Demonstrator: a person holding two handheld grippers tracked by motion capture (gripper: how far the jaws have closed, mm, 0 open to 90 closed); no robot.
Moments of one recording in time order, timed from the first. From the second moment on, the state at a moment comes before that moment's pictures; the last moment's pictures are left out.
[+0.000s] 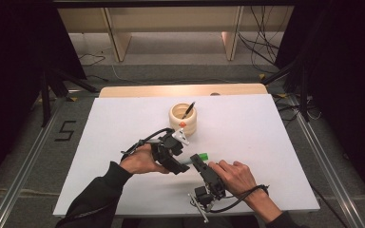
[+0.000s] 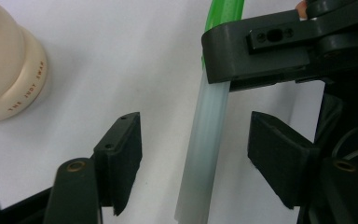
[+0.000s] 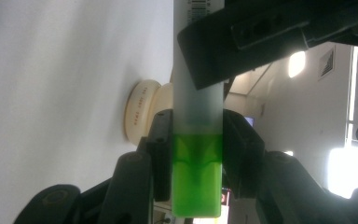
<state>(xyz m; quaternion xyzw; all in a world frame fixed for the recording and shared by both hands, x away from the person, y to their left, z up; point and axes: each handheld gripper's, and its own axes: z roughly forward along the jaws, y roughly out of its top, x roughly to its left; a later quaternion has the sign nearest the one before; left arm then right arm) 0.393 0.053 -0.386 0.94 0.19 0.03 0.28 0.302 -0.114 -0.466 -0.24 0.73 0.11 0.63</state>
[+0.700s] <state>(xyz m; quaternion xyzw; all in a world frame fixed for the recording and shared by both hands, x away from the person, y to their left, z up) 0.391 0.042 -0.386 0.95 0.15 0.02 0.26 0.300 -0.112 -0.469 -0.26 0.73 0.10 0.63</state>
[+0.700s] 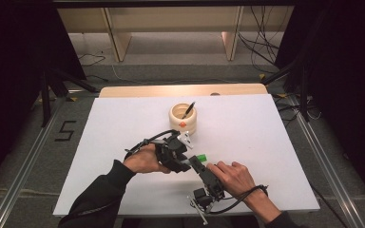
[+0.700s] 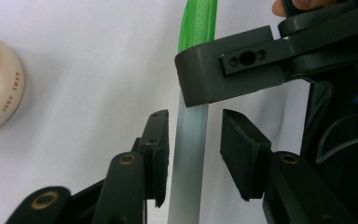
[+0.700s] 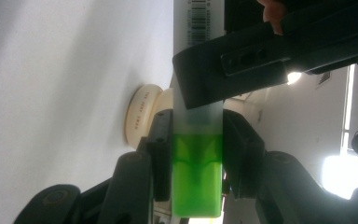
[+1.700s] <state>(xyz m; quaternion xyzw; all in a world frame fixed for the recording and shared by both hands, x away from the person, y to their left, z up) 0.395 0.043 -0.388 0.96 0.14 0.01 0.25 0.297 -0.111 -0.470 -0.26 0.72 0.11 0.63</state>
